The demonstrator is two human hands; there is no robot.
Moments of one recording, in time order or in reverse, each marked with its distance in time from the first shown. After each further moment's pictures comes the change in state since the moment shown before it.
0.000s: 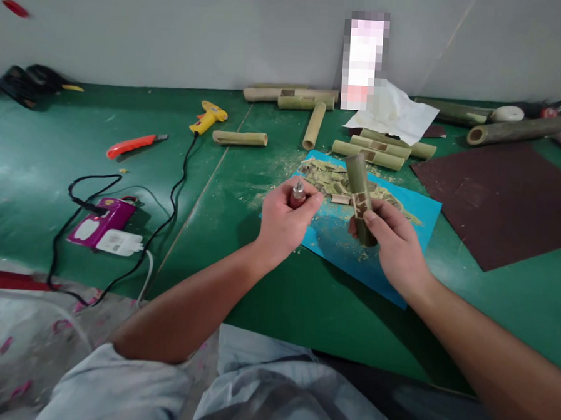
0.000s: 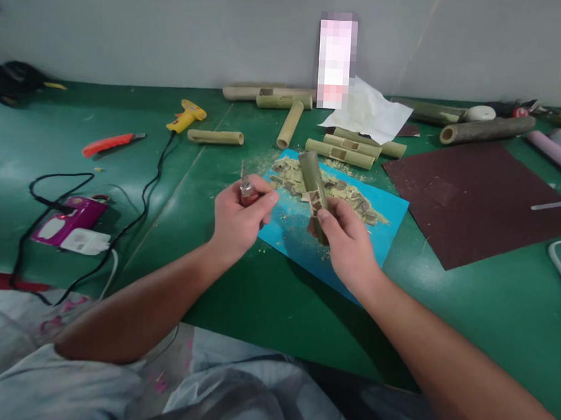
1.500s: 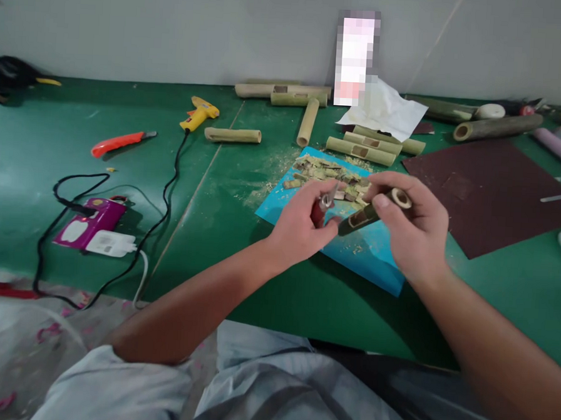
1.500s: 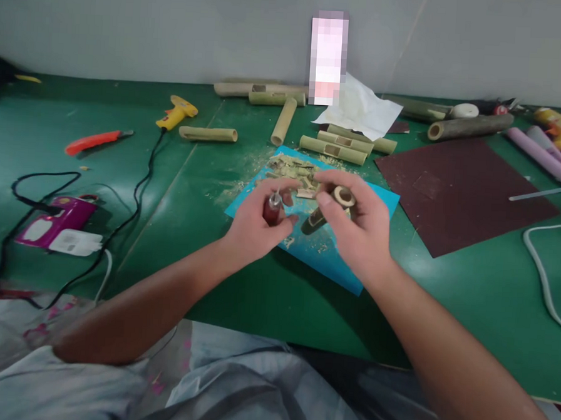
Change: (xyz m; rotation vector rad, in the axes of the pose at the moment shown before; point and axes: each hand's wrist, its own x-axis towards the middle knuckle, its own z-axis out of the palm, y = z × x) left_hand -0.012 -0.007 0.009 0.194 -0.274 0.229; right_hand -0.003 -0.029 -0.008 -0.143 0.162 -0.434
